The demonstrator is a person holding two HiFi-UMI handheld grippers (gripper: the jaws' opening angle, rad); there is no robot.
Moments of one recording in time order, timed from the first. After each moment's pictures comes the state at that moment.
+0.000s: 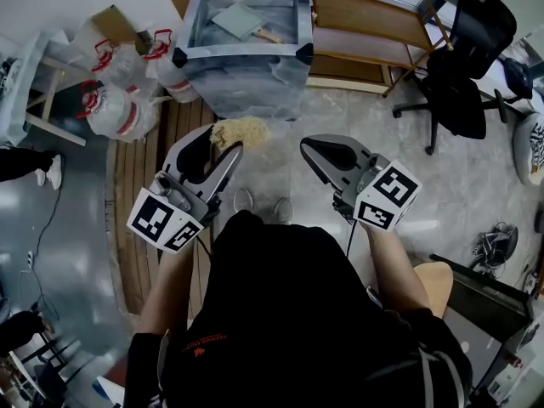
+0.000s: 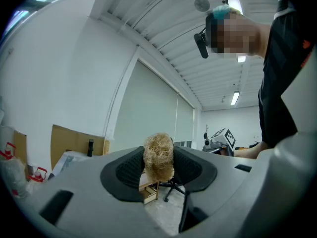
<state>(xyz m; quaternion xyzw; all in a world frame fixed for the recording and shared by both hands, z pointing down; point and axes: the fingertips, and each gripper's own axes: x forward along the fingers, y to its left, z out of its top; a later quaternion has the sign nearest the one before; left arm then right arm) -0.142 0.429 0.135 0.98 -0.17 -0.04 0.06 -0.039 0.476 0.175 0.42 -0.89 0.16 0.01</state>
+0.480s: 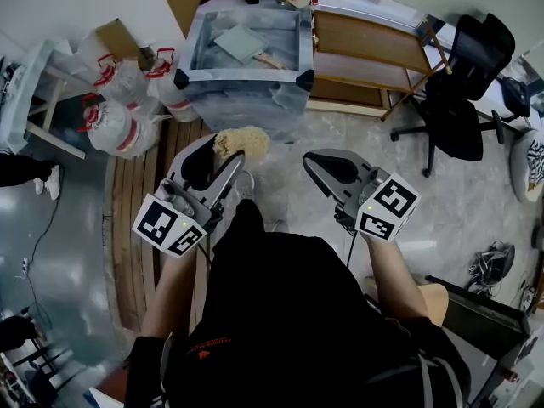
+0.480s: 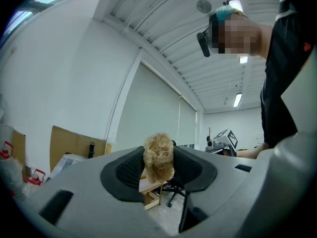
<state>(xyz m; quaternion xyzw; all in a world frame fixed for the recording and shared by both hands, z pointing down) -0.127 0.394 0.135 0.98 -0.18 -0.06 0.06 -0.020 0.449 0.172 0.41 -0.90 0.15 0.01</state>
